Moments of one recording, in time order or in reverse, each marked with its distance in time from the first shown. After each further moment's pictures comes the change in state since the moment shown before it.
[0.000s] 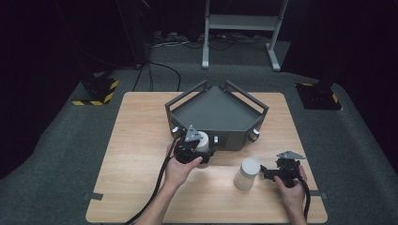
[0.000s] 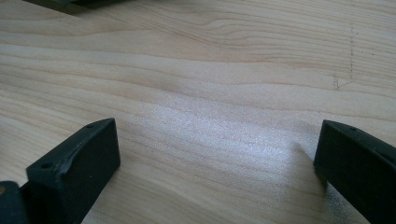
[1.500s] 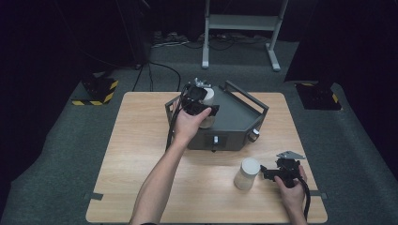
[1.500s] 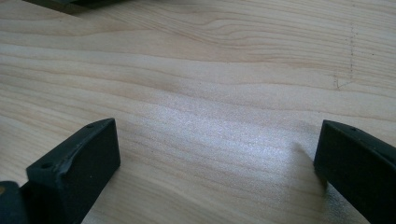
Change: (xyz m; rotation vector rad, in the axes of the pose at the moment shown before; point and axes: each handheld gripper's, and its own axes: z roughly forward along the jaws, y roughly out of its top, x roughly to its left) left arm 0.023 0.130 0.022 0.046 0.188 -0.061; right arm 0.000 0.000 0.000 0.000 0.000 0.000
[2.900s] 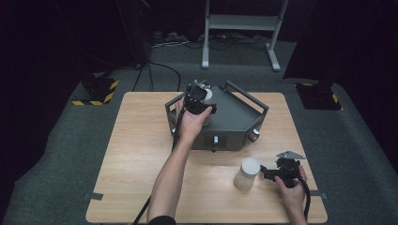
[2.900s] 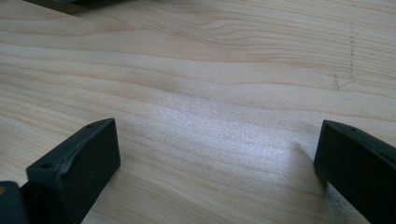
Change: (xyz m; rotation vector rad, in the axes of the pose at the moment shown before) left arm -0.003 -0.009 0.037 0.017 0.104 -0.051; right arm 0.000 0.000 0.000 0.000 0.000 0.001
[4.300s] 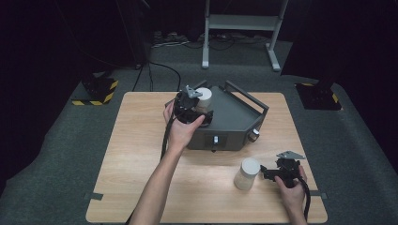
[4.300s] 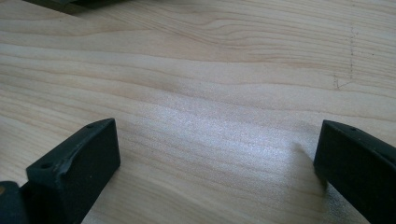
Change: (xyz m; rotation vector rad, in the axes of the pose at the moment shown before) left arm 0.006 -0.038 -0.050 -0.094 -0.025 0.046; right arm 0.000 0.000 0.000 0.000 0.000 -0.001
